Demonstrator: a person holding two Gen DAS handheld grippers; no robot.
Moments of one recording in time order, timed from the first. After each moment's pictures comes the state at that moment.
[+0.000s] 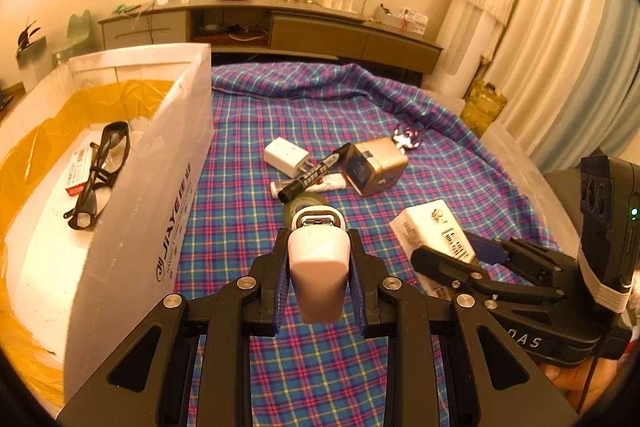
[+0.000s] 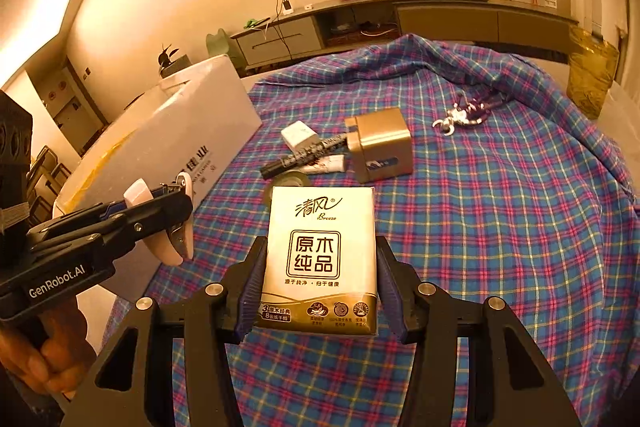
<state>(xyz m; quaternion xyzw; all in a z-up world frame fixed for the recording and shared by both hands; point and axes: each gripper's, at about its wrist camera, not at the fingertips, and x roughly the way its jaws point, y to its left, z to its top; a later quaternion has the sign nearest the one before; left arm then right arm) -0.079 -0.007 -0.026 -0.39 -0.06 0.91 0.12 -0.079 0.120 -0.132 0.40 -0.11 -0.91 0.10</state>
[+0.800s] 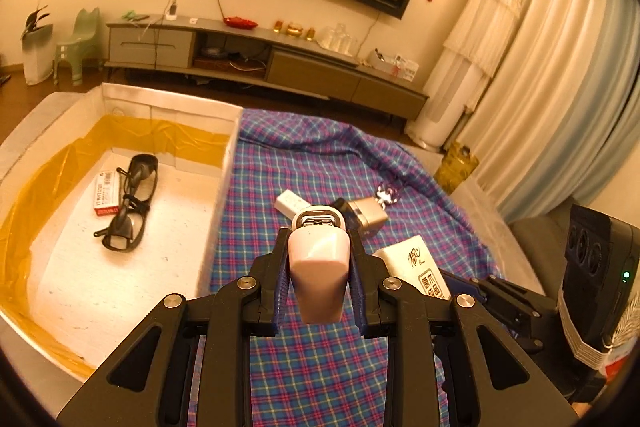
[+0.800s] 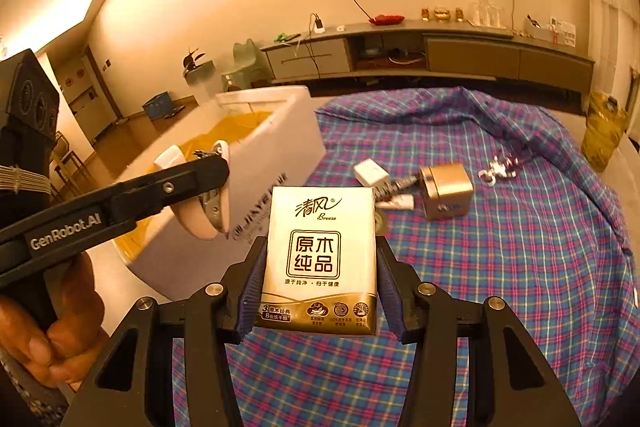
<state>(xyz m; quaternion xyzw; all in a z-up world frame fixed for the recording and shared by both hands) -0.056 -0.067 0.034 -0.34 -0.14 0.92 0.13 -0.057 0.053 -0.065 0.36 -0.07 -0.92 0.12</state>
